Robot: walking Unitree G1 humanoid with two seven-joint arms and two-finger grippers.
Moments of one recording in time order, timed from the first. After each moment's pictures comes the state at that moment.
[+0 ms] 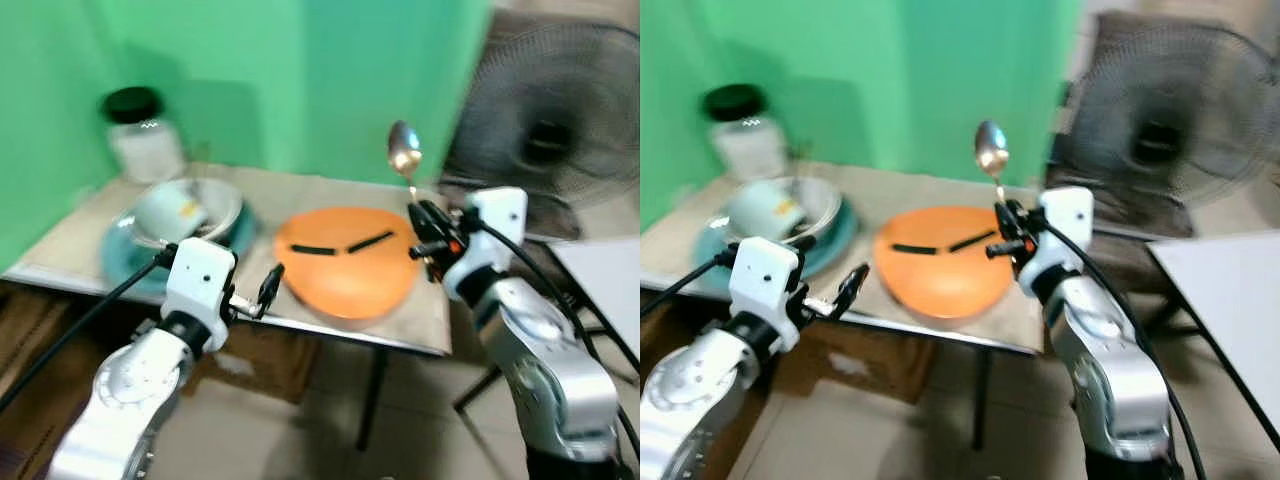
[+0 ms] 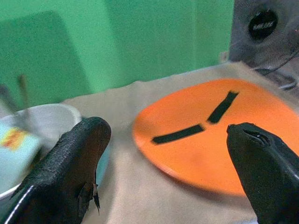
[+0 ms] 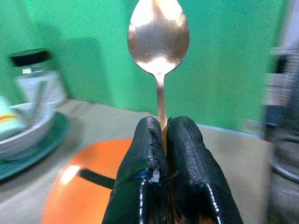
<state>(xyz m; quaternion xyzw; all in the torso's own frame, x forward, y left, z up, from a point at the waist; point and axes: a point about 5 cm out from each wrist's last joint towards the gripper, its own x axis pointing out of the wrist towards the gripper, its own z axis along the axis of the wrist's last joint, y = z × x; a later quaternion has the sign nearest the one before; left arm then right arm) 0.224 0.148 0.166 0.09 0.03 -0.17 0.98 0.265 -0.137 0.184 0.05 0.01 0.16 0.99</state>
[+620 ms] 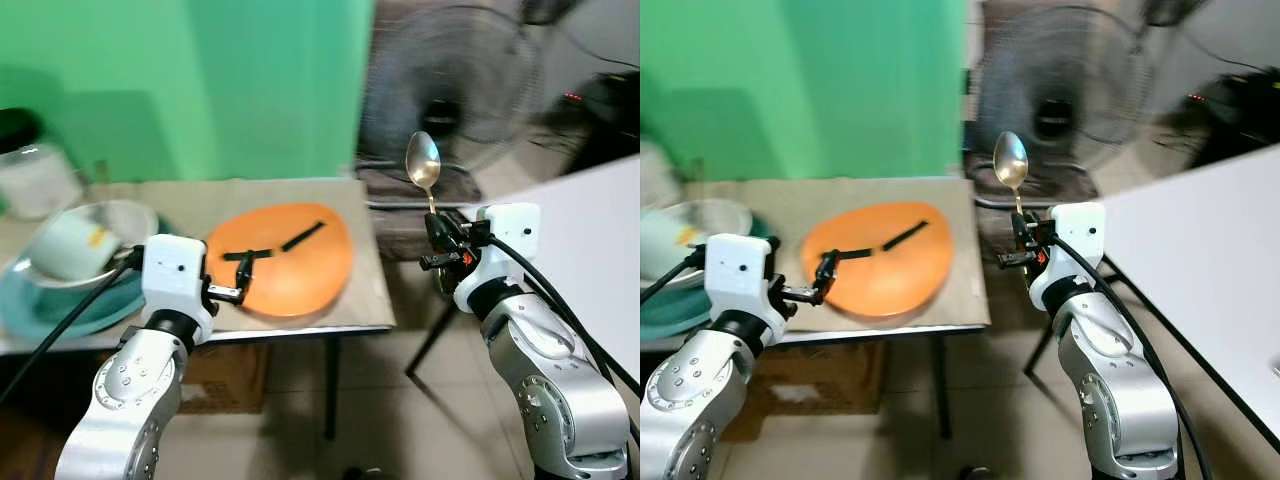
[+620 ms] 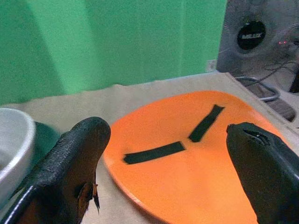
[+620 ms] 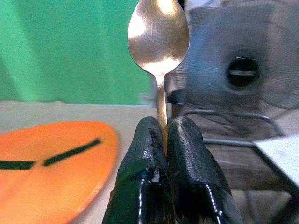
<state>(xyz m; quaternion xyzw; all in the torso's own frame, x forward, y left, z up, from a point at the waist) 0.227 0.163 0.163 0.04 0.06 -0.06 1.00 0.257 -0.145 0.178 0.03 0.02 0.11 0.99</state>
